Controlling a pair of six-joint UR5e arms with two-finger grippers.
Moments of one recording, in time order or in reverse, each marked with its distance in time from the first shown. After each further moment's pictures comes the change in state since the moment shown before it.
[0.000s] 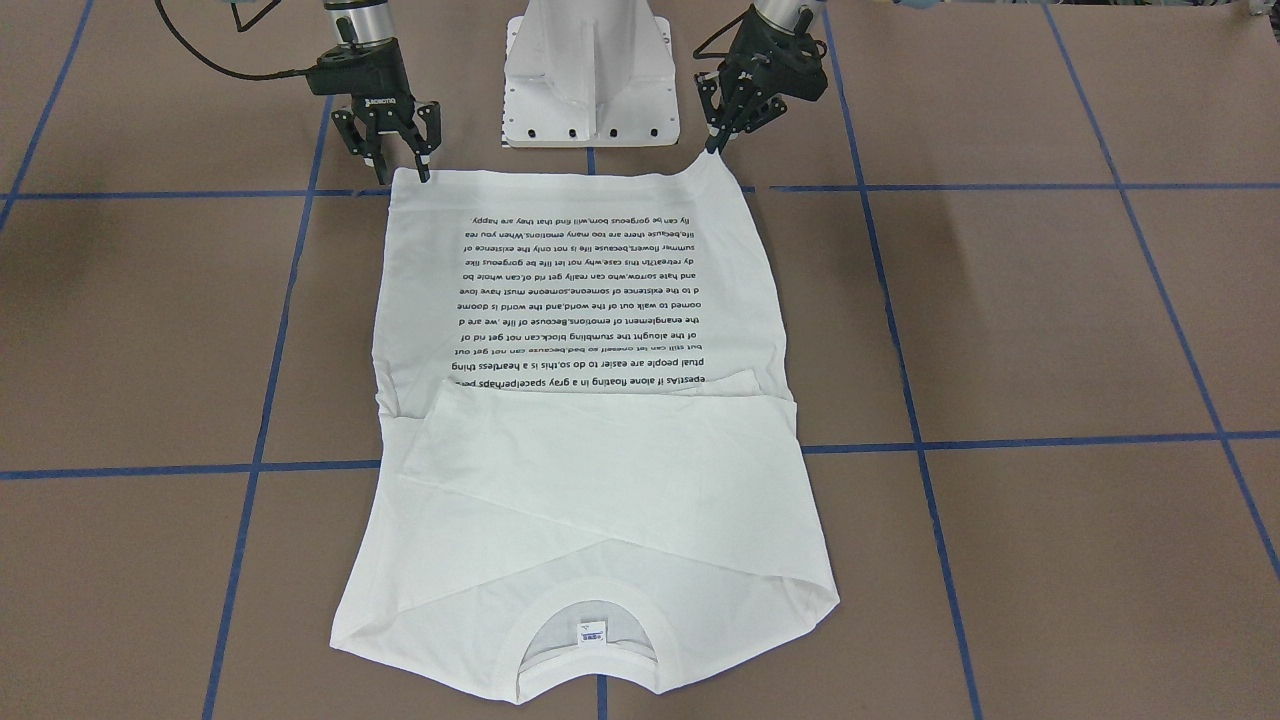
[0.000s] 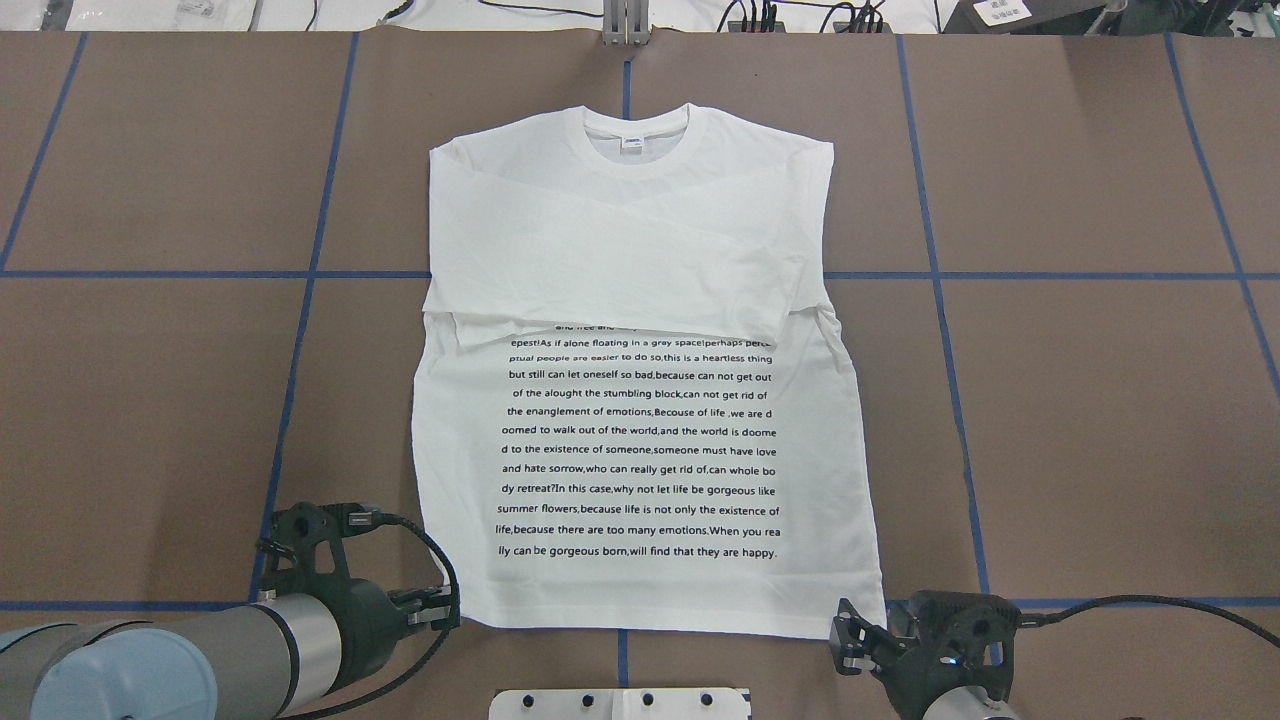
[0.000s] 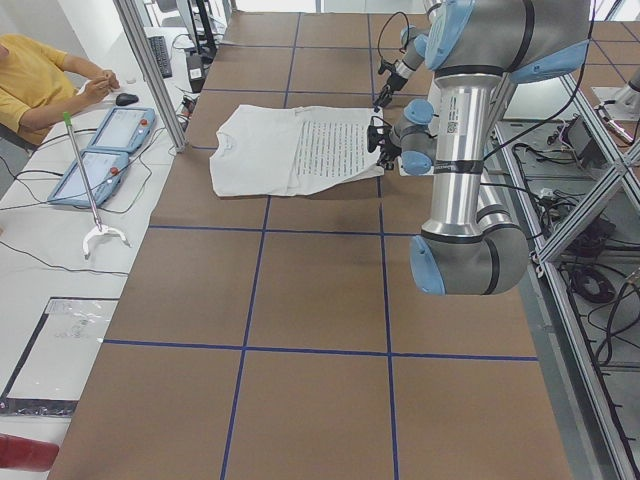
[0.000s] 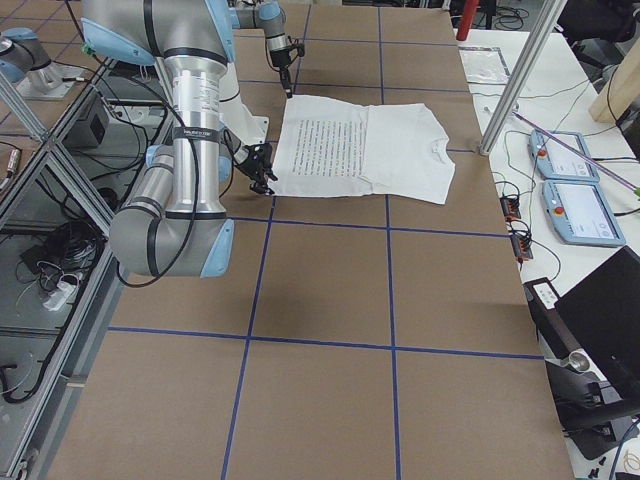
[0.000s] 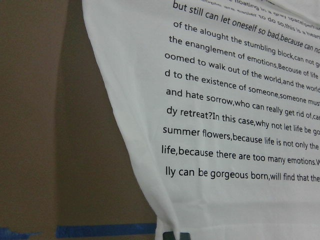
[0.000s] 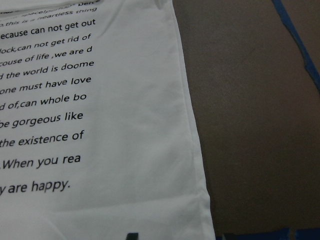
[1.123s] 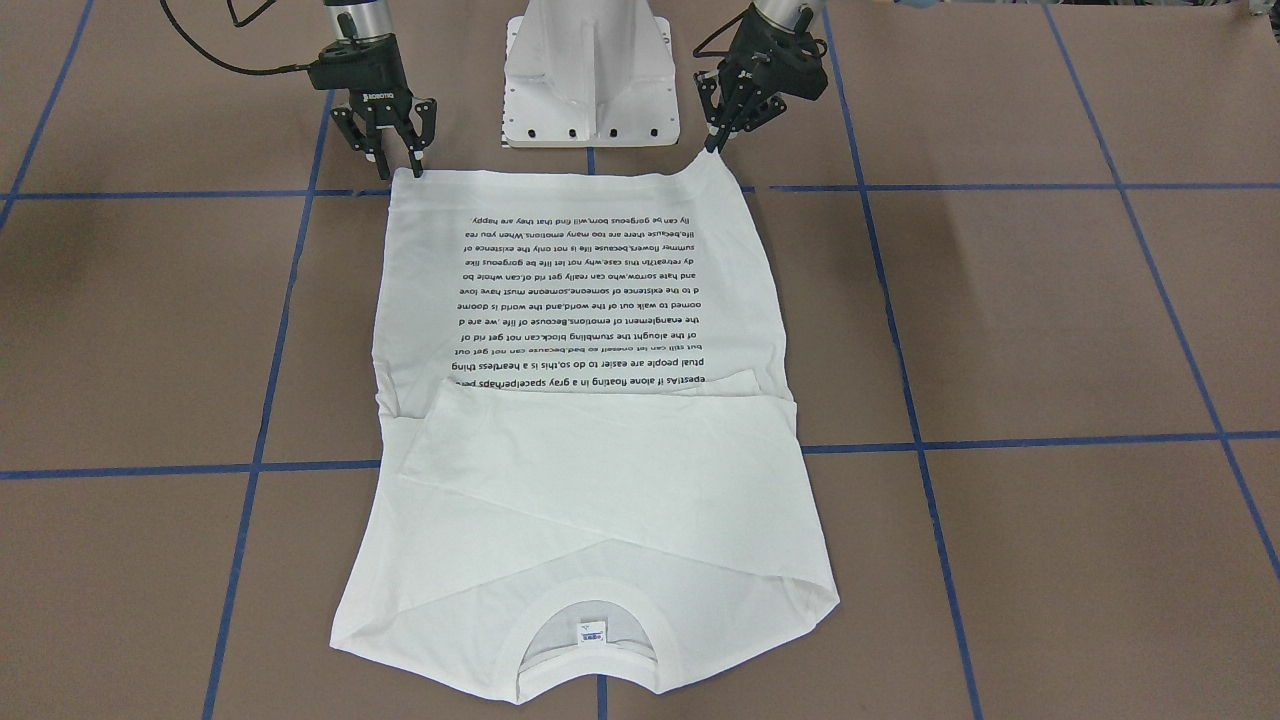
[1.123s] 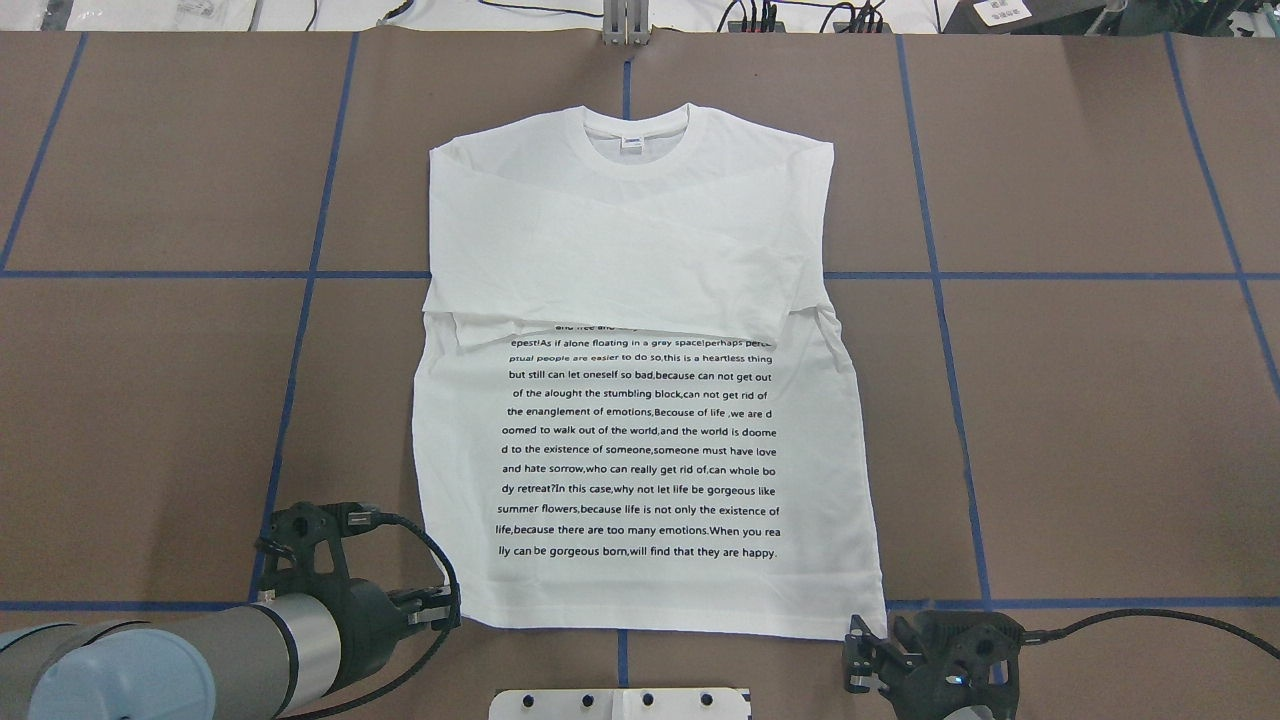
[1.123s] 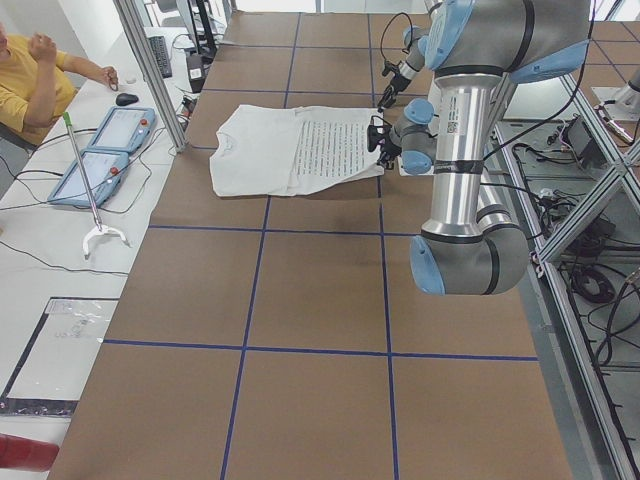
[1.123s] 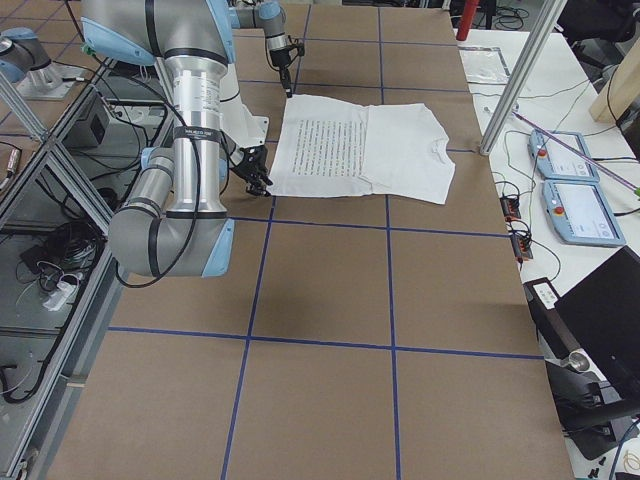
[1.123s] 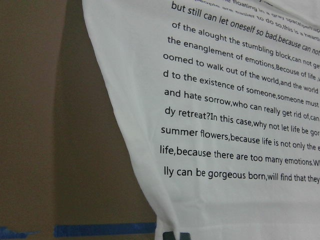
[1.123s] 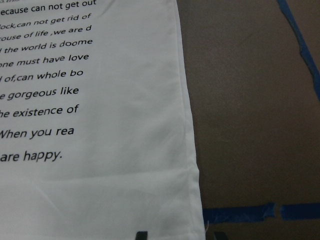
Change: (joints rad) left arm 0.000 0.000 -0.003 -0.001 0.000 -0.003; right arm -0.034 -0.018 -0.005 -0.014 -0.017 -0.003
